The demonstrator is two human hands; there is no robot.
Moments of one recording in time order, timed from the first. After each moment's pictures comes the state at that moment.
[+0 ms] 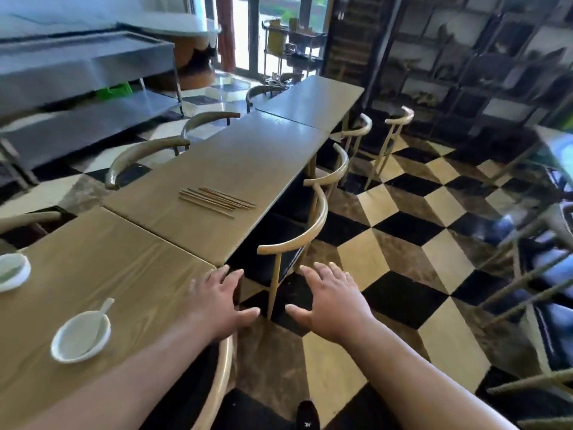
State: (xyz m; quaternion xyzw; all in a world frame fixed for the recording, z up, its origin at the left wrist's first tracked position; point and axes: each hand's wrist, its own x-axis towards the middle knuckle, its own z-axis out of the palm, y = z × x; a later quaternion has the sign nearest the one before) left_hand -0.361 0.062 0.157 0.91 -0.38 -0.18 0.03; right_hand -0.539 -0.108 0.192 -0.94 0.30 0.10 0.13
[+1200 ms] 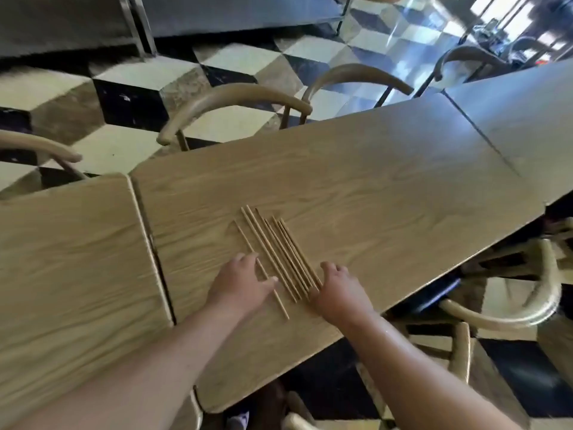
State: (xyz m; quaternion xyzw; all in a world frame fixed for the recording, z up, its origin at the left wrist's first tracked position) left_hand 0.074 -0.167 -0.008 0.91 0.02 -0.30 0.27; right_hand 0.036 -0.361 0.026 -0.92 0.19 0.31 0.15
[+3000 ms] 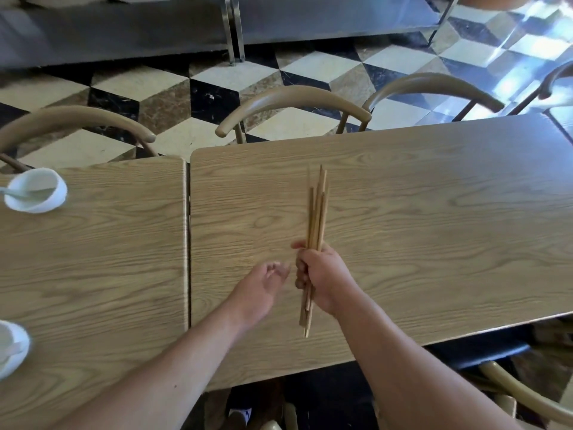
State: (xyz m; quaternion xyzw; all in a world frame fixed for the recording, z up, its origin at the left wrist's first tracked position) left_hand 0.036 -0.201 0.010 0.72 0.22 -0.28 0.59; right_hand 0.096 -0.344 -0.001 -0.61 0.26 0.29 0.69
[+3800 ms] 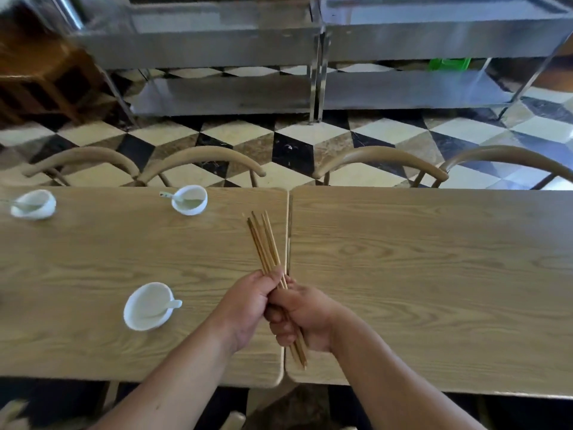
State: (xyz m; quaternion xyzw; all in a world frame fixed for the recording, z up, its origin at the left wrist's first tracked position) left_hand -0.077 -0.040 0.112 0.59 0.31 -0.10 0.74; right_hand -0.024 -0.170 0.114 -0.53 0.00 0.58 0.62
